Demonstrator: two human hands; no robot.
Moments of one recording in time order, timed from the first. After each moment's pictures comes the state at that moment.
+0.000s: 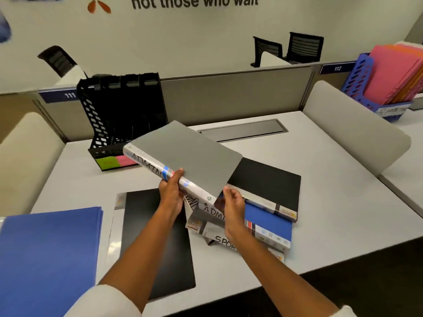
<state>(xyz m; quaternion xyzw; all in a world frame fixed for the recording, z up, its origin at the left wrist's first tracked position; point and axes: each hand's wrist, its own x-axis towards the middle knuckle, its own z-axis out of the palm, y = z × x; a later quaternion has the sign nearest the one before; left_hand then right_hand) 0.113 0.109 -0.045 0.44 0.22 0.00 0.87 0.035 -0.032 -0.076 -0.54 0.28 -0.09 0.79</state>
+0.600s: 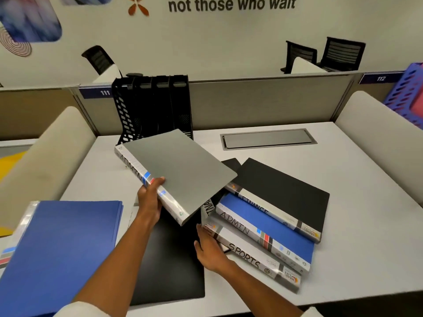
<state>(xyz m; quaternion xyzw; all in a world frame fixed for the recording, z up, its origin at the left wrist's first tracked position) 0.105 0.208 -0.043 0.53 0.26 0.08 0.81 0.013 0.035 -0.160 -0.90 -0.10 0.17 0.39</state>
